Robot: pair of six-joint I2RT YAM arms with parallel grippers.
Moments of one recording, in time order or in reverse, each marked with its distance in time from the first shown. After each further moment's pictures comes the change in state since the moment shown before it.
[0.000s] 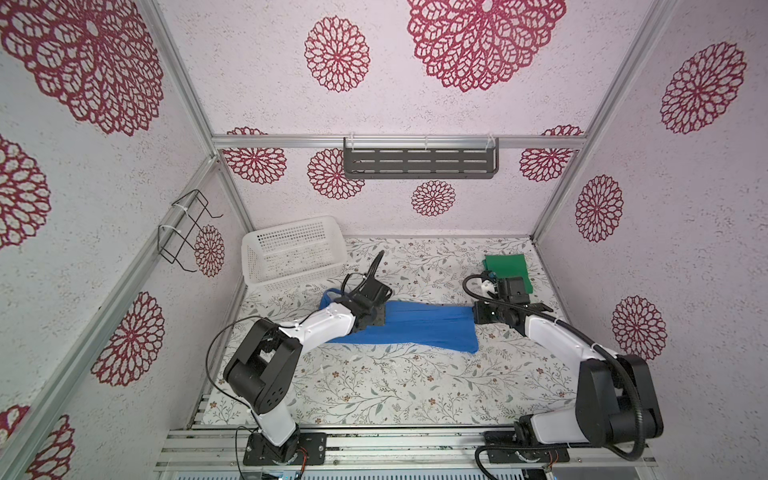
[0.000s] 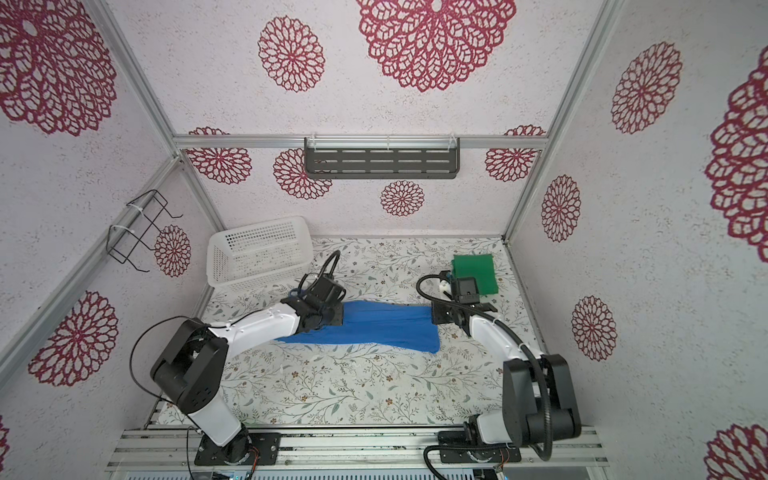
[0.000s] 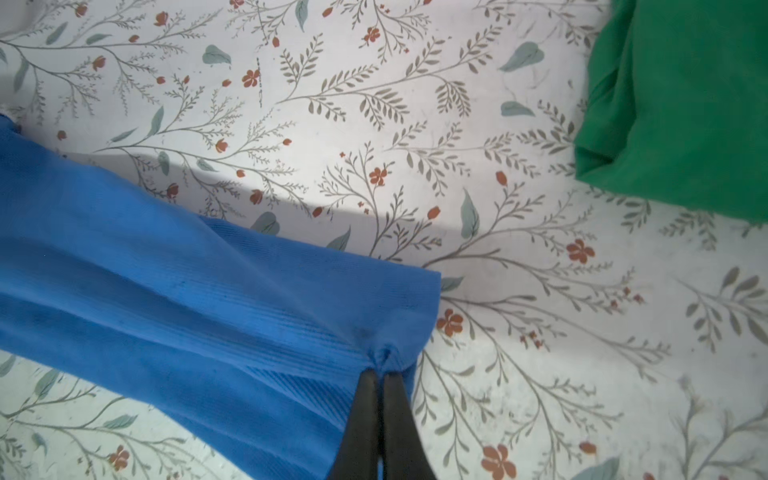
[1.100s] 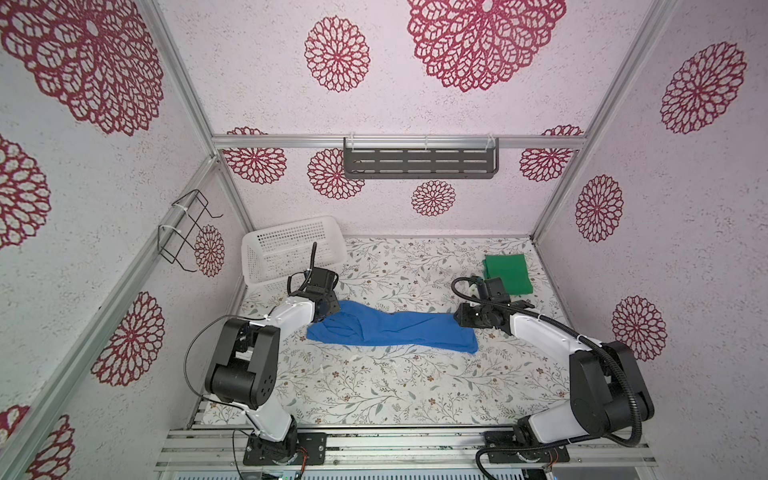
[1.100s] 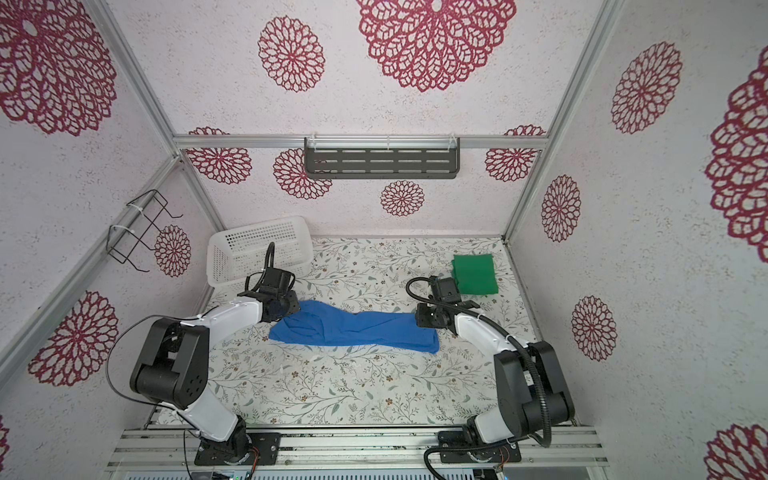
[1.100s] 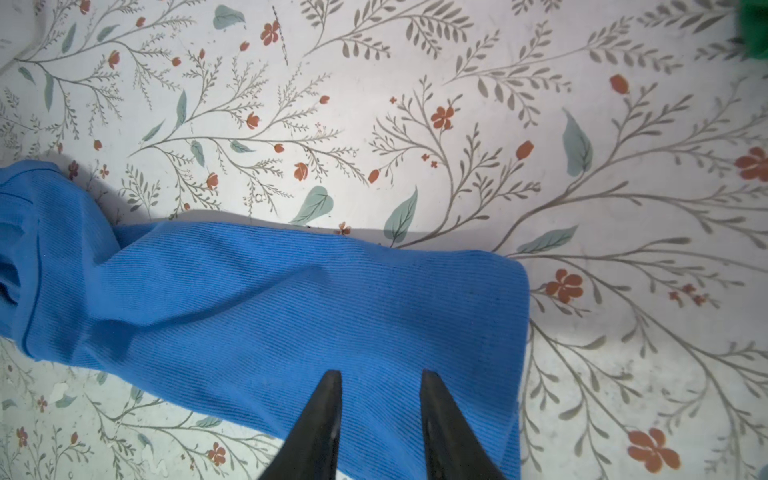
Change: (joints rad) left arm 0.433 0.026 0.010 0.014 0.064 -0.013; right arm 0.147 0.128 0.084 -0.050 0.008 0.271
